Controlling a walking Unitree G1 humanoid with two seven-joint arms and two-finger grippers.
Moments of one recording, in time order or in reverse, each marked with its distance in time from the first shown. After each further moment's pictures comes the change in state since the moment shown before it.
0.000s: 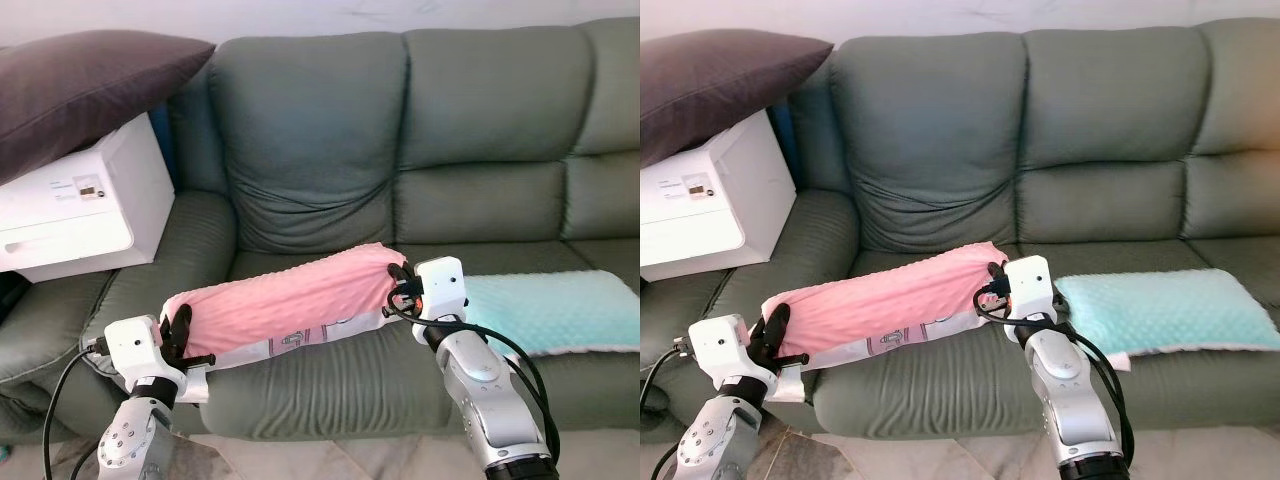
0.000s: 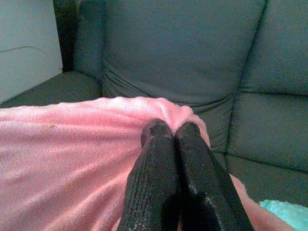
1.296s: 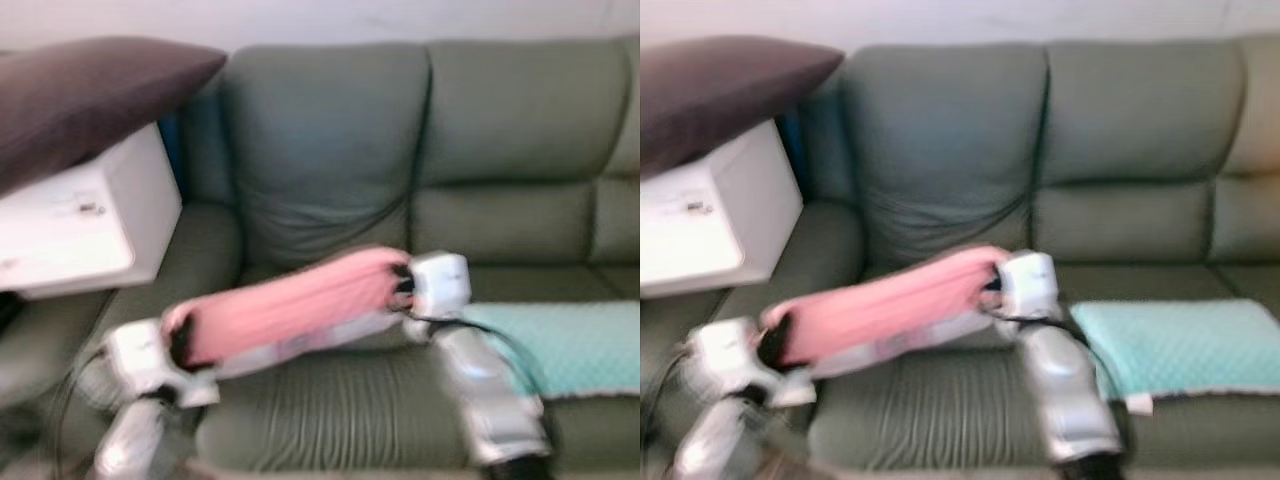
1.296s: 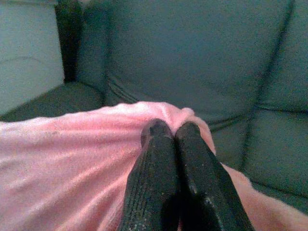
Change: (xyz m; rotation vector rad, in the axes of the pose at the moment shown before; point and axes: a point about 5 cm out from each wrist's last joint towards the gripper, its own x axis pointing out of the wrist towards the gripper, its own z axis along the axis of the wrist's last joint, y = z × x) left arm -0.004 0.009 -0.008 -0.006 0.045 0.030; right arm 0.008 0.015 0.008 0.015 -0.023 0.046
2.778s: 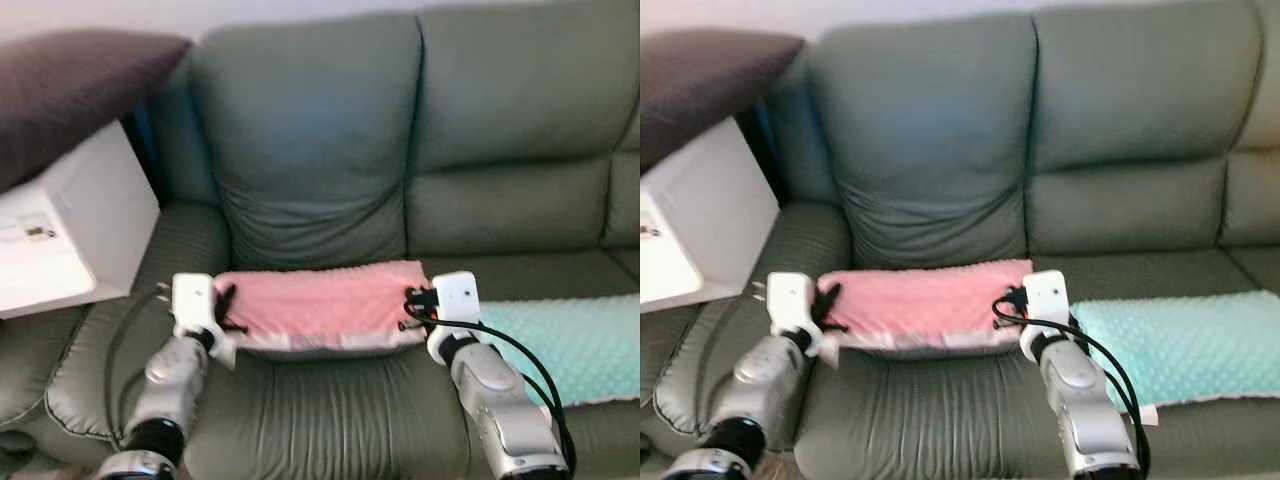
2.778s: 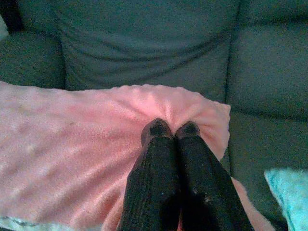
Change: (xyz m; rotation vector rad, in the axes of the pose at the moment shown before) left arm 0.080 -0.038 -0.016 0.145 0.140 -0.228; right arm -0.025 -0.029 -0.034 0.066 0.222 -0.106
